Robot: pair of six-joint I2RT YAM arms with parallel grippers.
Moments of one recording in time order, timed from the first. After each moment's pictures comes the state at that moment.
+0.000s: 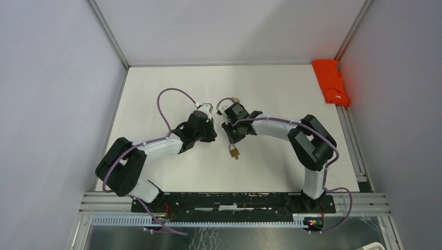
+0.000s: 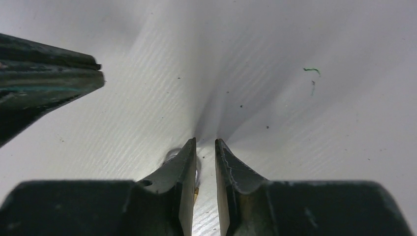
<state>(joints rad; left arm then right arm) -0.63 1.49 0.70 0.09 -0.02 -0.49 0.76 1.89 1.20 -0.37 -0.07 0.14</state>
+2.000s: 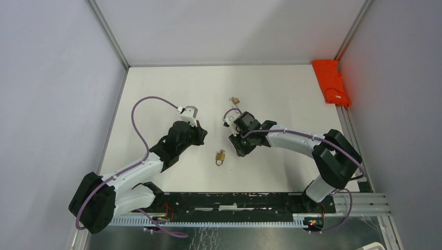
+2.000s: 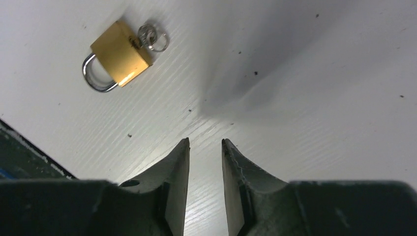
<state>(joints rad) -0.62 1.08 0.47 0.18 -0.12 -0.43 0.81 1.63 0.99 -0.45 -0.11 0.10</state>
